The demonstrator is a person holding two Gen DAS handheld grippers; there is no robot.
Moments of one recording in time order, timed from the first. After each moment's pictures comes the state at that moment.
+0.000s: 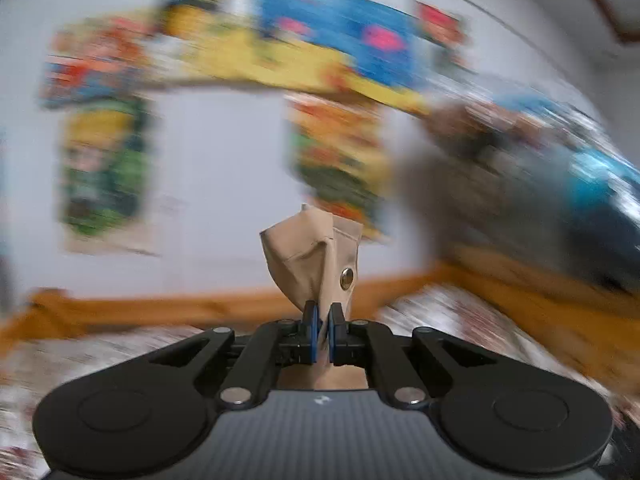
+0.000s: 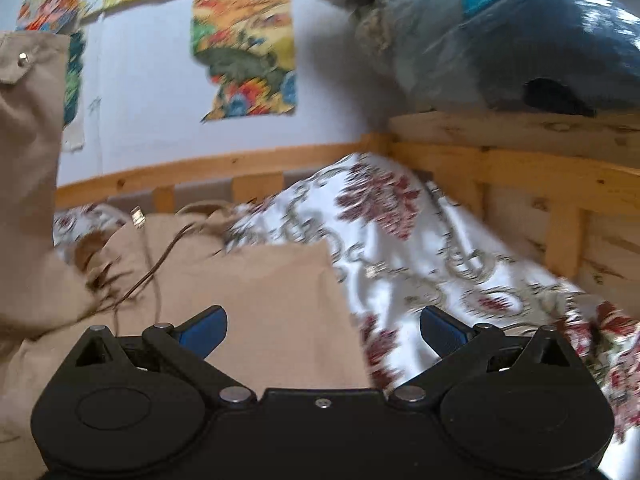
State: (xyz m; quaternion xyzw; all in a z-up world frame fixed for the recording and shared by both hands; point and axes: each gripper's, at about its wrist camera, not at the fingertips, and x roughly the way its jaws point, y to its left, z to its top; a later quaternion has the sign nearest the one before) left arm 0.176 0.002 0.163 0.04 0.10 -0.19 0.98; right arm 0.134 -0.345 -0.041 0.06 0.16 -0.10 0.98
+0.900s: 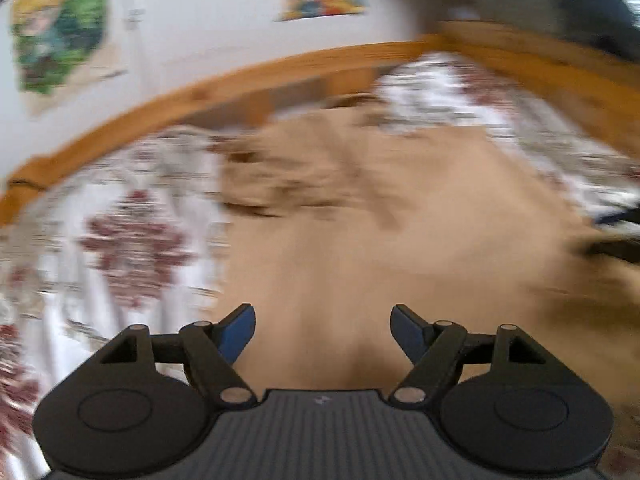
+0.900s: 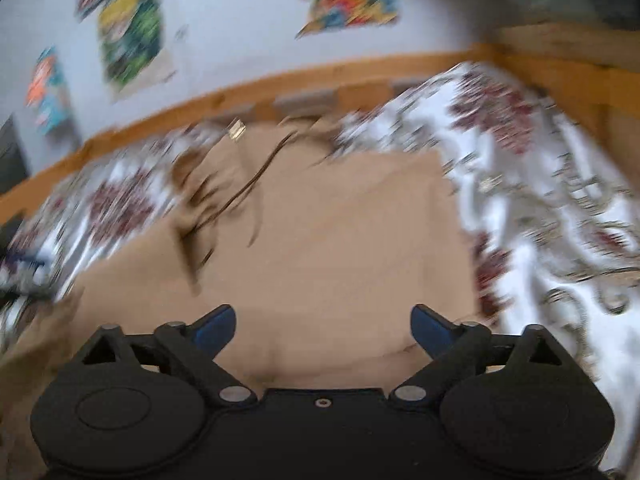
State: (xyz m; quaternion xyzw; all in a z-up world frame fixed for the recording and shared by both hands) left arm 0.221 0.043 0.006 0.16 0.32 -0.14 0.92; right arm 0.156 -0.320 -0.073 0.06 0.32 0.13 0.94
